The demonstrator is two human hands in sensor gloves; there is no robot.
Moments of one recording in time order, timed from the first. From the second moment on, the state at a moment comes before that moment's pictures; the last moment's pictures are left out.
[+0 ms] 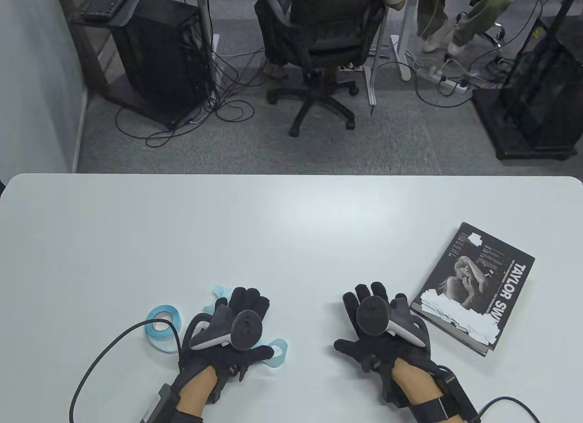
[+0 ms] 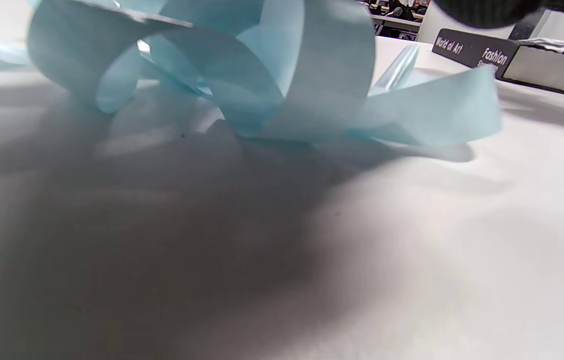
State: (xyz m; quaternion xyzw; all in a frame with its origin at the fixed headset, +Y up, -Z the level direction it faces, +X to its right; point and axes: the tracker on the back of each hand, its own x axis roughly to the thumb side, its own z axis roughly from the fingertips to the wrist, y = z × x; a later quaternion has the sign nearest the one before) left_hand -0.150 -0.768 -0.305 -0.19 -0.25 0.02 0.95; right_hand 0.149 -0.760 -0.314 0.11 0.21 0.96 0.12
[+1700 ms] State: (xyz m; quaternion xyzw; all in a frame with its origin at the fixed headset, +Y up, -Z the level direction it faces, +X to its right) left_hand -0.142 -0.764 -0.296 -0.18 -0.27 0.02 0.95; right_hand 0.284 -0.779 -0.337 -0.16 0.14 0.95 0.21
